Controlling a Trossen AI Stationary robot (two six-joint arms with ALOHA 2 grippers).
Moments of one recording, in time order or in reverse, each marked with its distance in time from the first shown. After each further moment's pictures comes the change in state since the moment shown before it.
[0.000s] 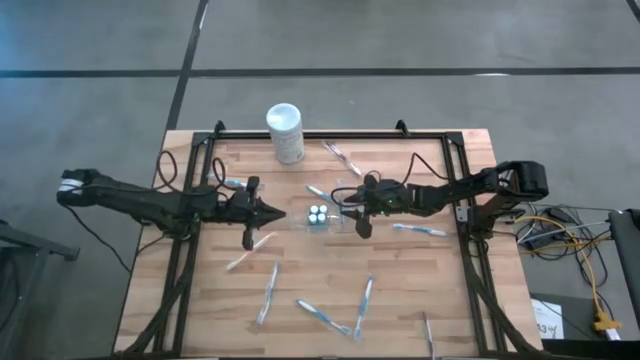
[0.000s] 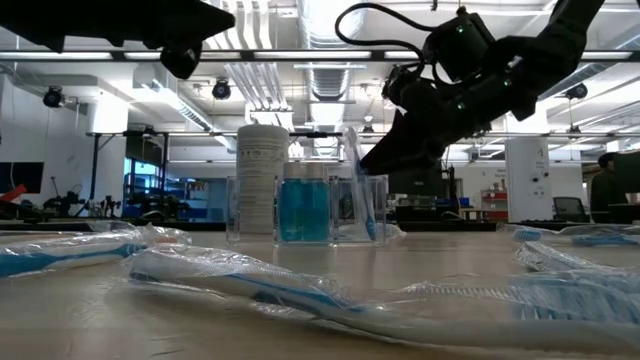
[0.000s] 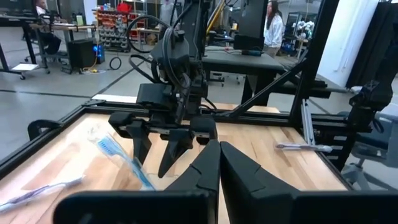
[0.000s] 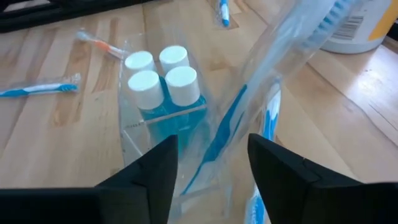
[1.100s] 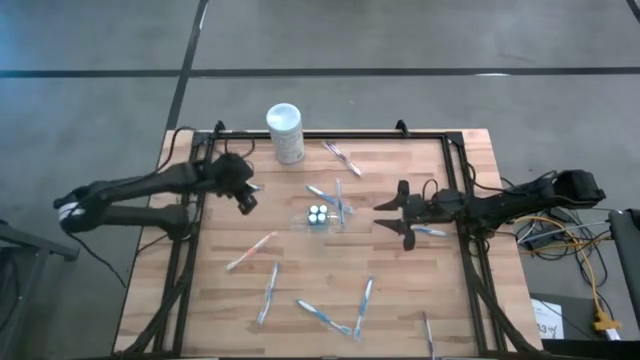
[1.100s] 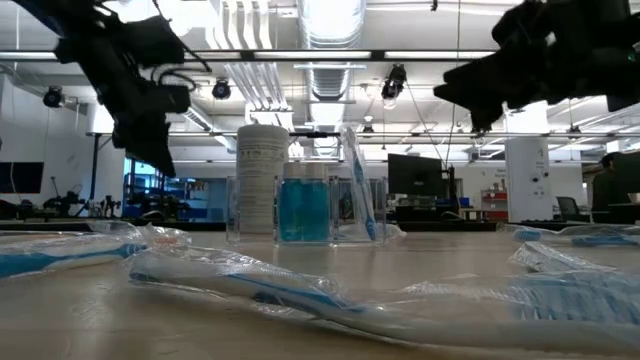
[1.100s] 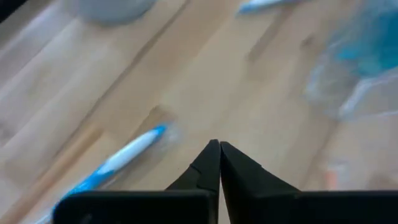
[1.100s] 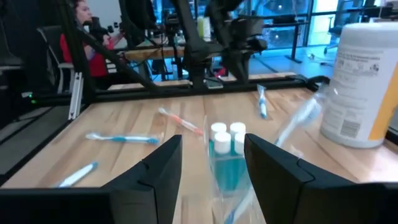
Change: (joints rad) left arm 0.561 0.091 0.170 -1.024 0.066 -0.100; right arm 0.142 -0.559 -0.411 0.267 0.003 -0.086
